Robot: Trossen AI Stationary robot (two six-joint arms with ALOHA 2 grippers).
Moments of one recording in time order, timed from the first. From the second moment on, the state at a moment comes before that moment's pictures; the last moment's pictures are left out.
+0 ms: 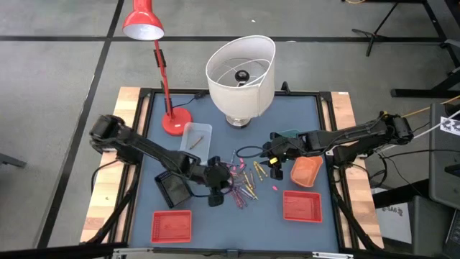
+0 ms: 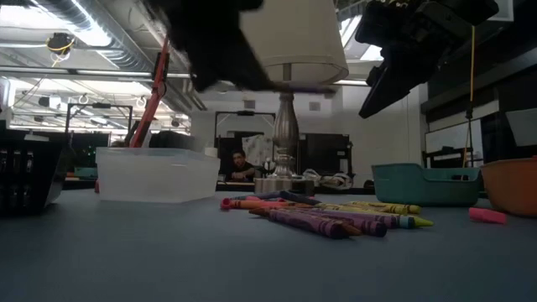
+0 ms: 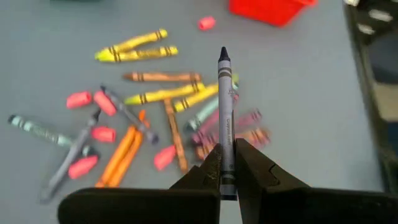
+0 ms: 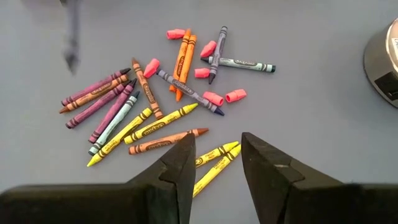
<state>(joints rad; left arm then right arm) -0.32 1.67 1.10 -0.22 -0.16 -0.47 0.12 1.30 0.84 -0.39 0.03 0.15</state>
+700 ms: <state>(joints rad) -0.50 1.36 1.10 -1.06 -0.03 -0.64 0.12 1.30 0.84 -0.39 0.03 0.23</state>
